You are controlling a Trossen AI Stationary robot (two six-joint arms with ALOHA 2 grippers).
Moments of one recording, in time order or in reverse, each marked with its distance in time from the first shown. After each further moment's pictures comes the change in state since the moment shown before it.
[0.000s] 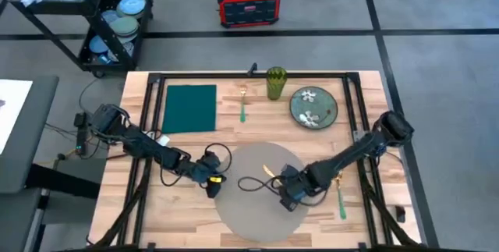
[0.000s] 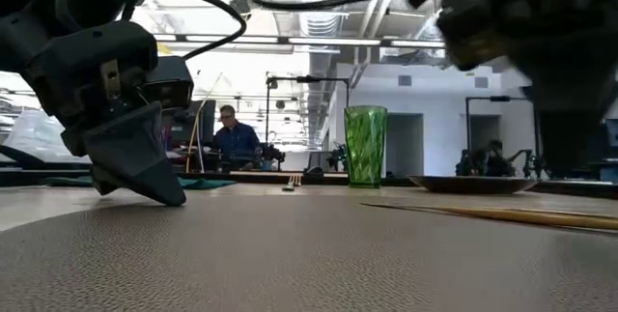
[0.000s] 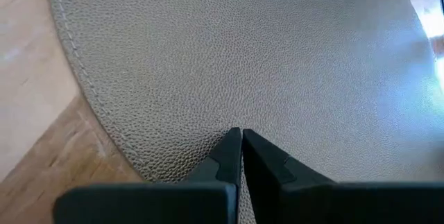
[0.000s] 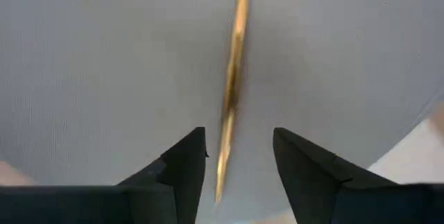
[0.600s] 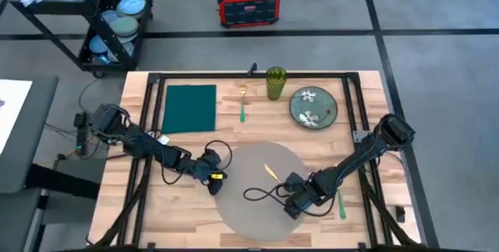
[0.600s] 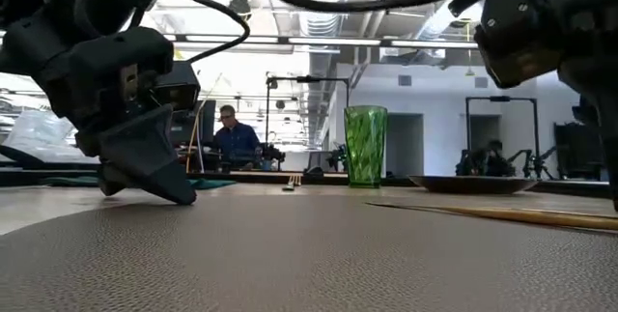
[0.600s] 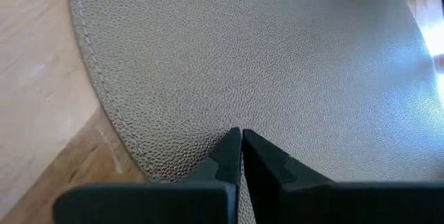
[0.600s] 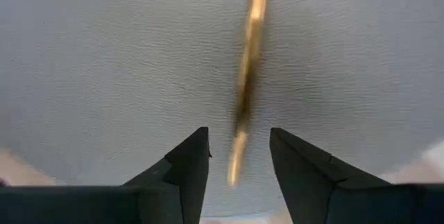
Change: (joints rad) left arm 0.024 0.001 -0.001 0.017 0.000 -0.025; right arm 0.046 0.015 -0.091 0.159 -0.017 0.110
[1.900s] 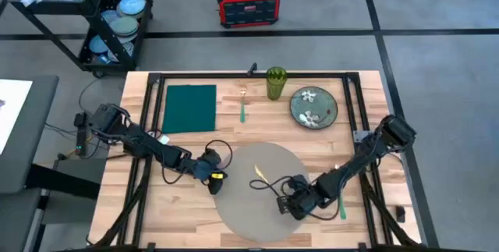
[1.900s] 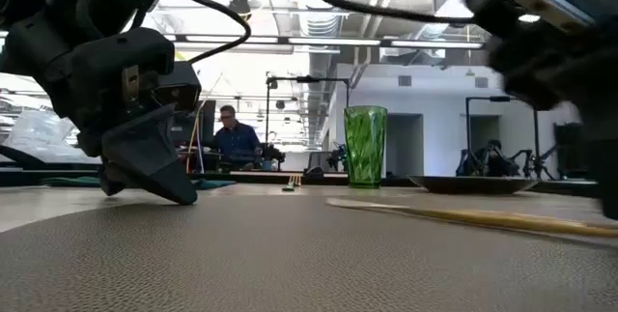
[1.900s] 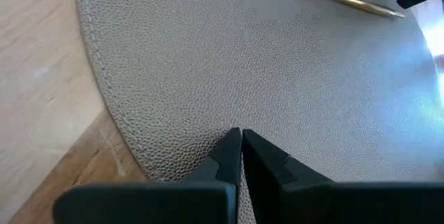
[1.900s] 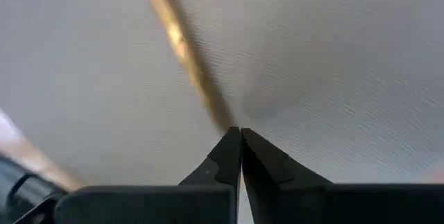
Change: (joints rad) left arm 0.014 0.000 0.000 0.002 0.003 0.010; right arm 0.083 0.000 -0.038 0.168 0.120 0.681
